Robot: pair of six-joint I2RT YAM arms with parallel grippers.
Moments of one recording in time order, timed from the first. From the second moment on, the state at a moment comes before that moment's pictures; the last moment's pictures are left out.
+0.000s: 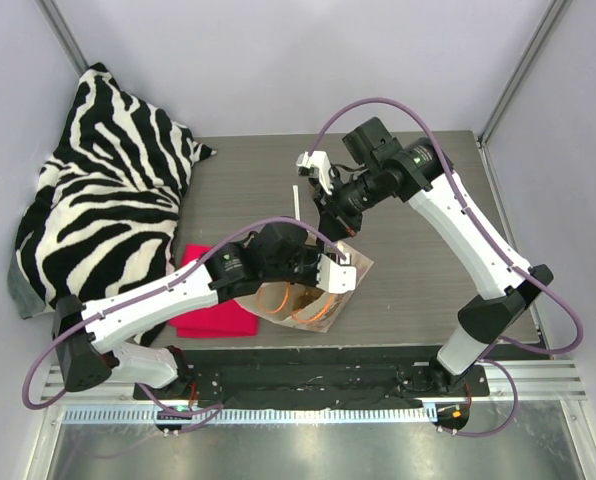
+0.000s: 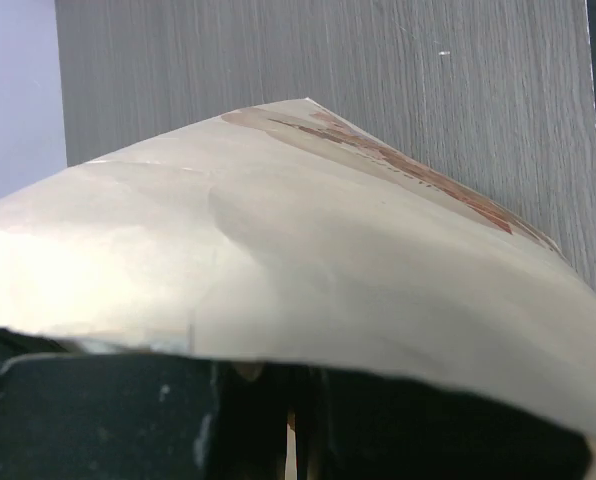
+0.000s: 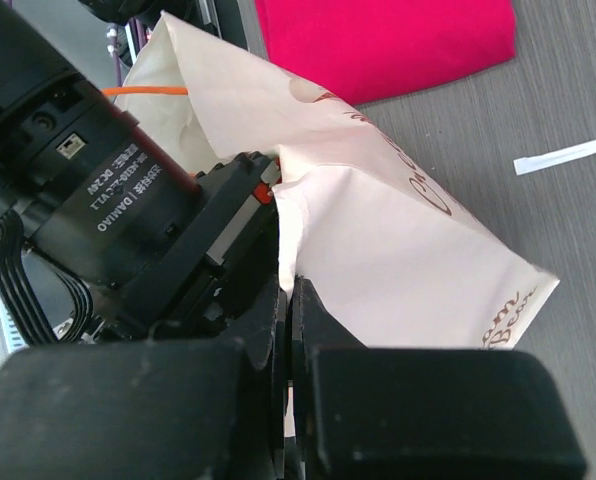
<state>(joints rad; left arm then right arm) -1.06 1.31 1.19 -0.46 0.11 0.79 0.65 1.65 2.00 -1.35 -0.67 -0.34</state>
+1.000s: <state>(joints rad) -1.16 1.39 1.51 -0.77 0.16 0.90 0.66 1.76 2.06 -1.36 -0.65 -0.59</state>
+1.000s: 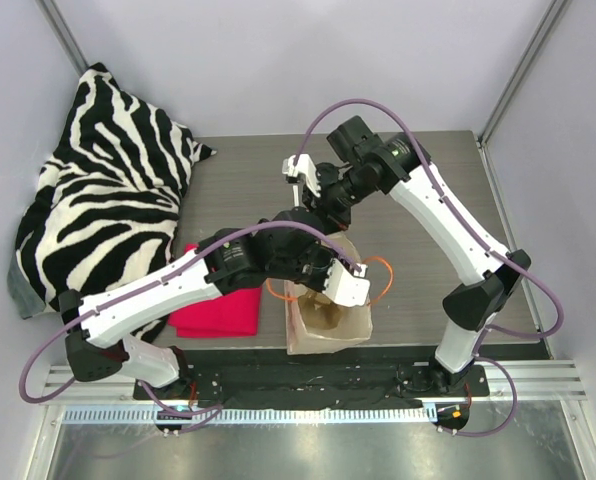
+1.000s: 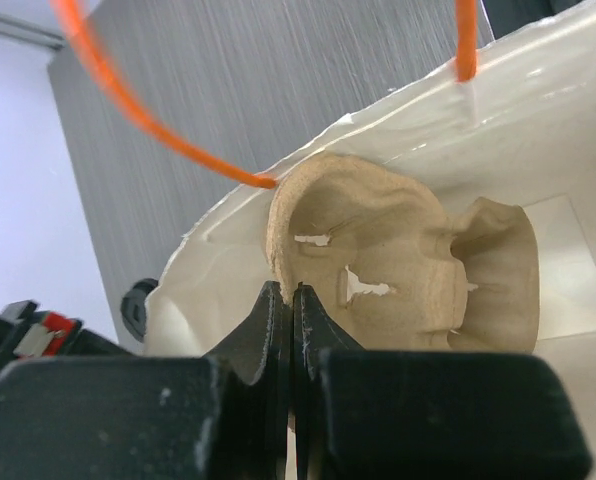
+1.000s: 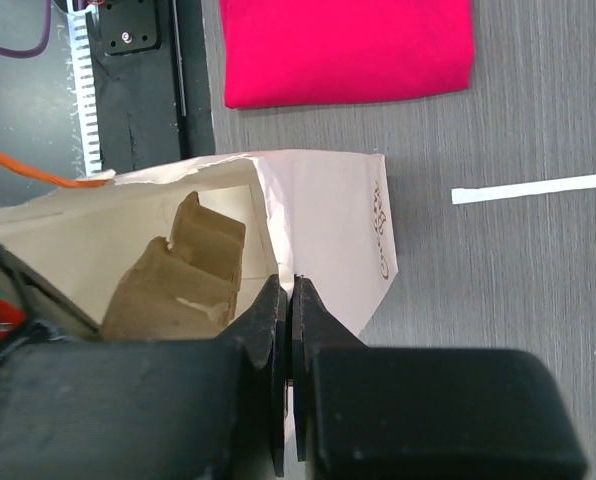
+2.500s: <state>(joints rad) -1.12 1.35 1.30 -0.56 0.05 0.54 0.67 1.64 1.96 -1.34 -0.68 -0.57</state>
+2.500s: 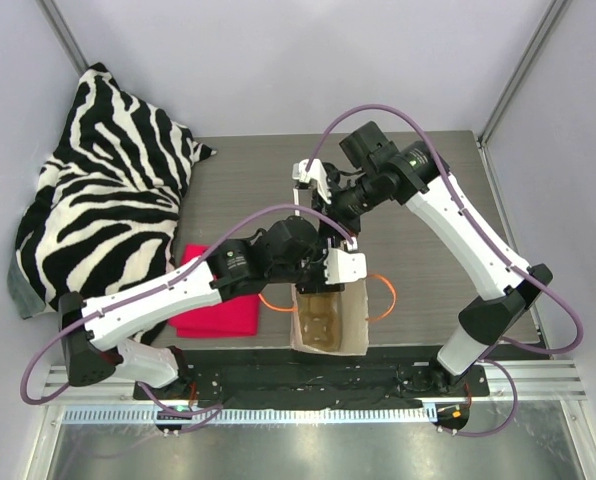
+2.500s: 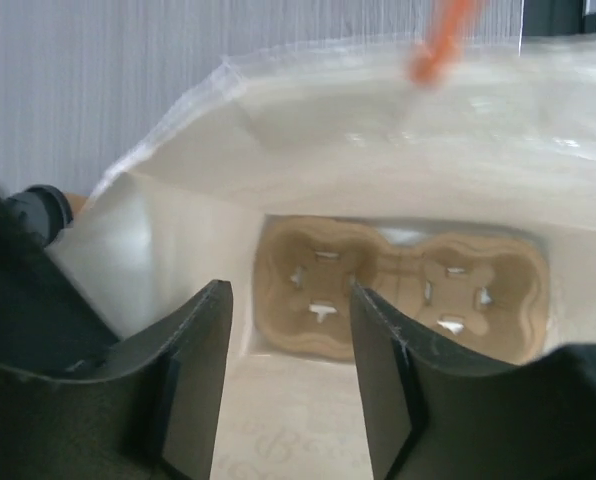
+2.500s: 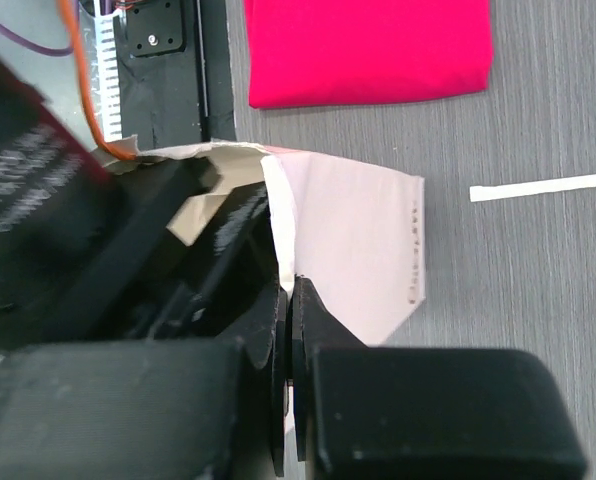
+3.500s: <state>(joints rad) -0.85 1.20 1.63 -0.58 0.28 0.25 0.38 1.59 1.78 -1.31 -0.55 -0.48</state>
